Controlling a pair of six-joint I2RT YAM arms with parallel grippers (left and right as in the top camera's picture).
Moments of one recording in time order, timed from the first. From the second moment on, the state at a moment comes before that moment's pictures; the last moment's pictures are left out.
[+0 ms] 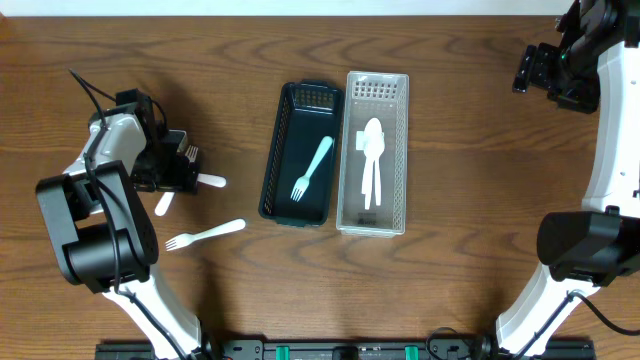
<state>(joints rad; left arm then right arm) 0.26 2.03 1.33 -0.92 -0.02 0.35 -0.14 2.02 2.31 -1.62 -0.03 0.23</state>
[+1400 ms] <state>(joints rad) 0.25 1.99 1.29 -0.90 -0.01 0.38 -0.14 2.02 2.31 -1.62 -0.03 0.23</state>
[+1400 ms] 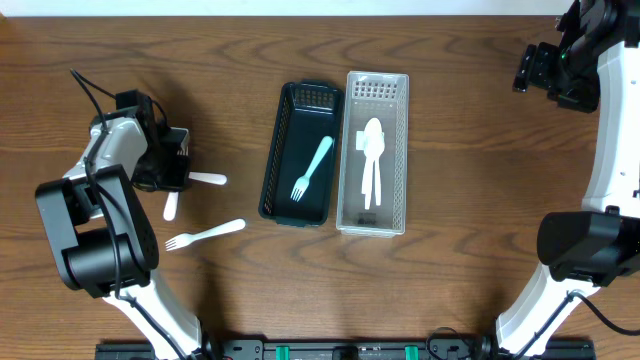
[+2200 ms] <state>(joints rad) -0.10 1.70 1.56 -1.34 -0.01 0.18 -0.14 2.02 2.31 -1.61 -0.03 0.23</state>
